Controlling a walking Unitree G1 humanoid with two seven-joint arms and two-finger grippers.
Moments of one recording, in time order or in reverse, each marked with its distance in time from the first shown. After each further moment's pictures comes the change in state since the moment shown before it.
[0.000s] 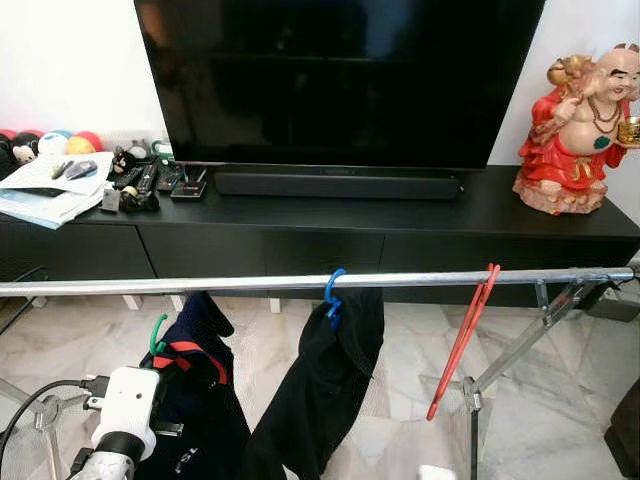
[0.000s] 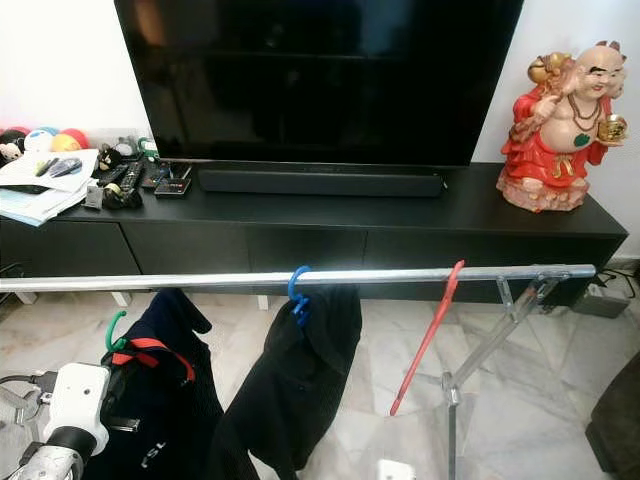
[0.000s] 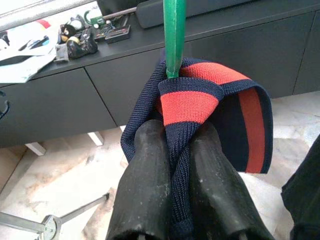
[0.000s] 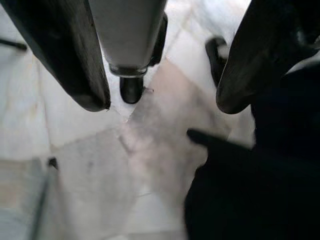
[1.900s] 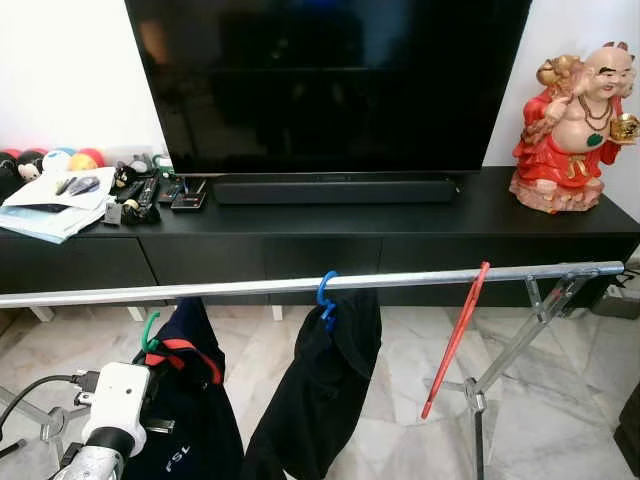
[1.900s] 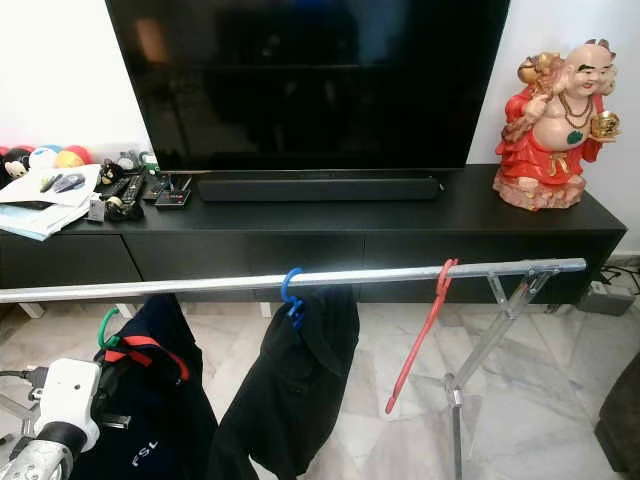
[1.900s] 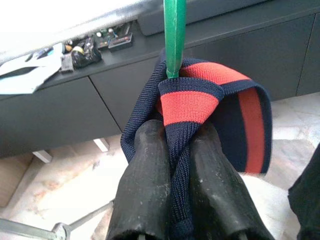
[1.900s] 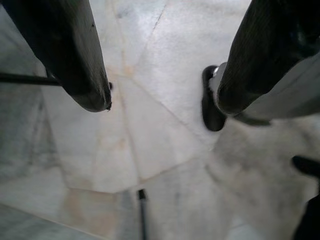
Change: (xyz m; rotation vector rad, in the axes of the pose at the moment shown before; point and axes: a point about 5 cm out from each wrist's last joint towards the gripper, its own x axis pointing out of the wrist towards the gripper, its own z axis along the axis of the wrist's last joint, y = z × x) left arm 0.005 0.013 0.000 0.017 0.009 -0.004; right arm -0.028 -0.119 -0.059 -0.118 0.065 -0.187
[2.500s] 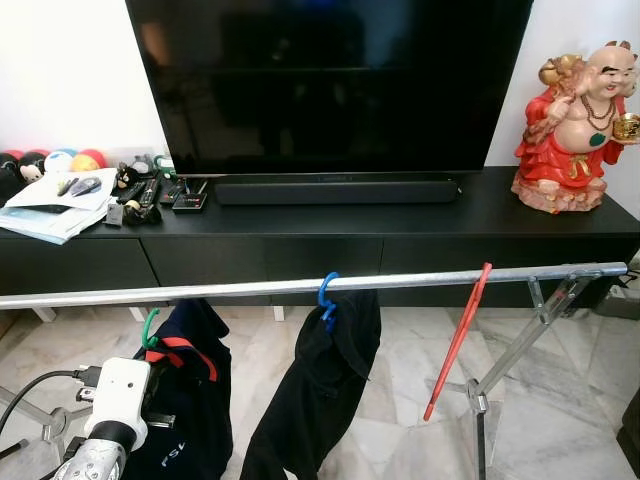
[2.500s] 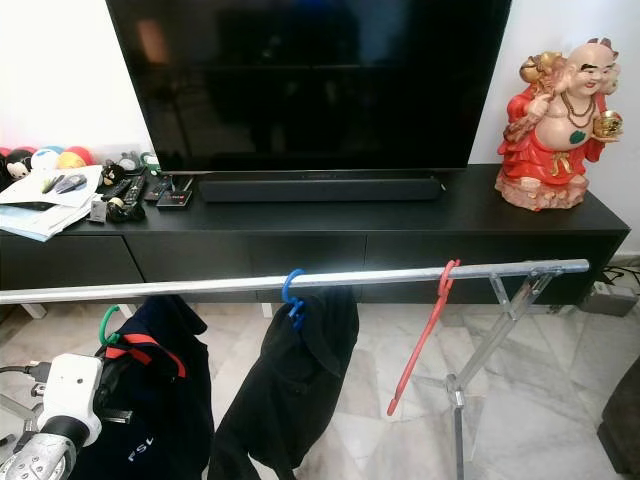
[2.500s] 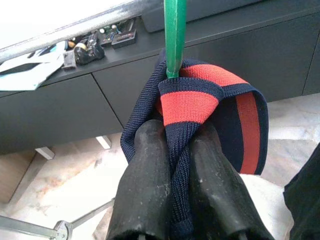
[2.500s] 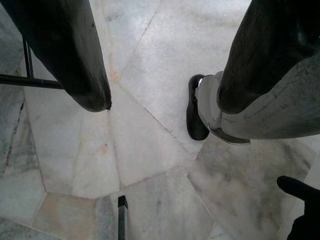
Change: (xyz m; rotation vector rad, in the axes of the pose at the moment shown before) left arm 0.009 0.000 -0.005 -0.016 0.025 0.011; right arm -0.004 0.008 -0.014 -0.003 0.014 0.039
